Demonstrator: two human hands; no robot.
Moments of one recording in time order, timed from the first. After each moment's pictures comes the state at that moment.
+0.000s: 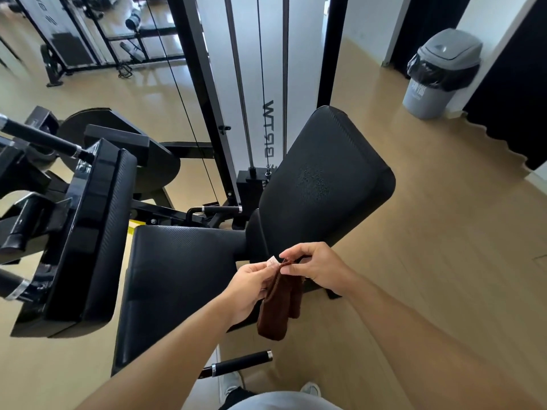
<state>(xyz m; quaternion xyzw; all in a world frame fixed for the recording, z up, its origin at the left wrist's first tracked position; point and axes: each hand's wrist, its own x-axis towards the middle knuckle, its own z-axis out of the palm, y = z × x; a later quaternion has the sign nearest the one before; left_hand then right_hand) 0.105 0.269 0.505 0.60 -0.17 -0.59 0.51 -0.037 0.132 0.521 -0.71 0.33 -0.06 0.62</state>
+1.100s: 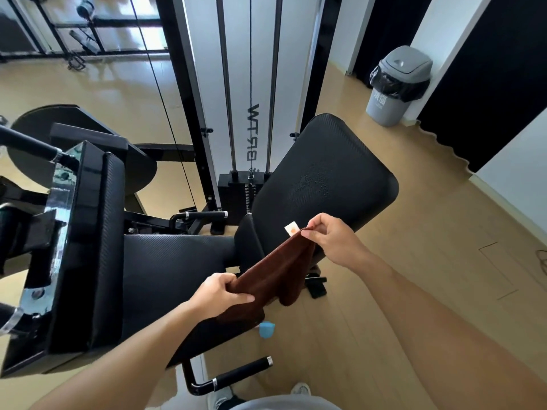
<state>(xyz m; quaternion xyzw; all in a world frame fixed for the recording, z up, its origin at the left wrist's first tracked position) 0.219 0.304 0.460 0.76 -0.42 -0.43 0.24 -0.005 0.117 0.562 -0.75 0.47 -0.14 0.45</state>
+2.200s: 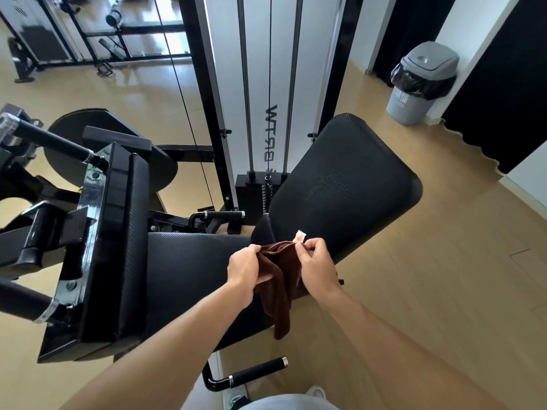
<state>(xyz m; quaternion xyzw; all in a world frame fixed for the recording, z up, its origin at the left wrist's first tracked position) 0.182 0.259 0.514 0.69 0.02 -0.48 0.55 0.045 0.191 0.517 -0.62 0.55 -0.24 0.51</state>
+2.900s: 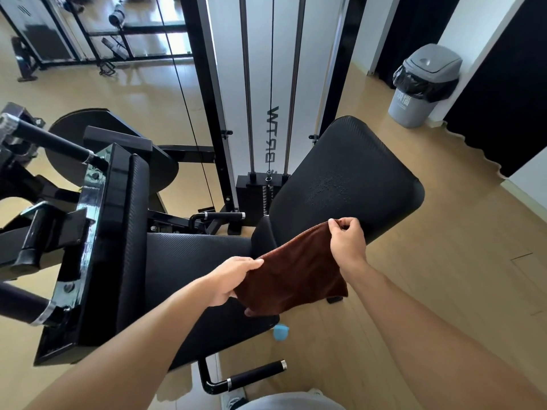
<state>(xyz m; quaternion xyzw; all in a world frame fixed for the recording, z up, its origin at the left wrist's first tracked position) 0.221 0.279 0.521 0.71 -0.19 -0.59 0.33 0.034 0.124 0.540 -0.55 0.64 -0.29 0.45</state>
